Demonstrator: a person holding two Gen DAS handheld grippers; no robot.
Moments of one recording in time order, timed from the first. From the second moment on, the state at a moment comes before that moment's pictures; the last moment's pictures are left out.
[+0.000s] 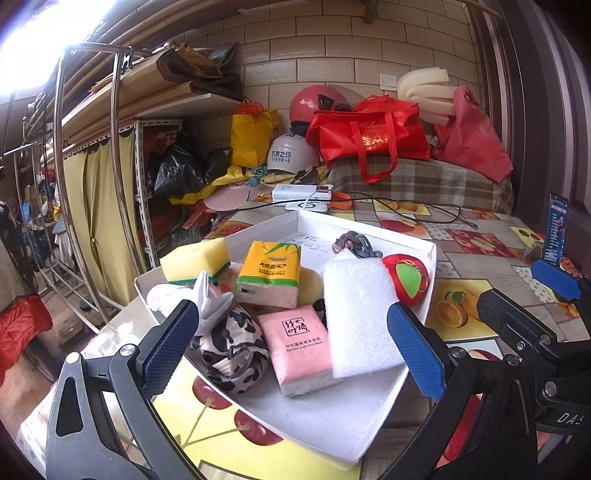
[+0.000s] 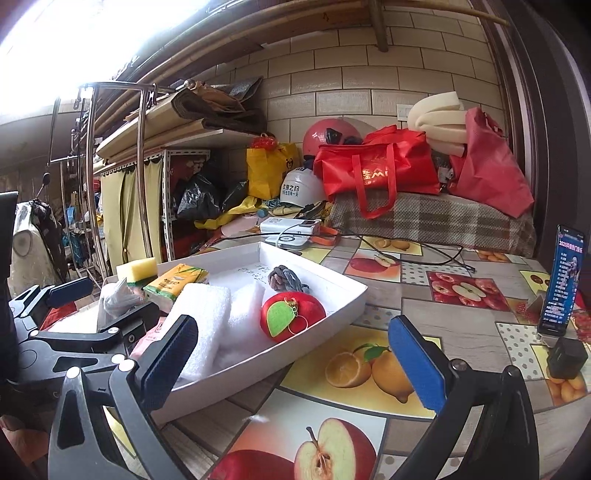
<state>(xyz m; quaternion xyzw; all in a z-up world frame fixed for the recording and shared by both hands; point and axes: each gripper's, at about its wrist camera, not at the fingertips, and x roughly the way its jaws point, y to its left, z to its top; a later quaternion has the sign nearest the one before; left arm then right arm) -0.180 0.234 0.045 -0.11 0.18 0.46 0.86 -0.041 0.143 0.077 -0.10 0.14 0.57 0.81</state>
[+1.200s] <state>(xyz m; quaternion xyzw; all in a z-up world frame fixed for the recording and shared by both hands) -0.183 0.086 0.061 -0.01 0.15 0.55 0.82 -0.050 -0.056 0.099 0.02 0.07 0.49 0.87</state>
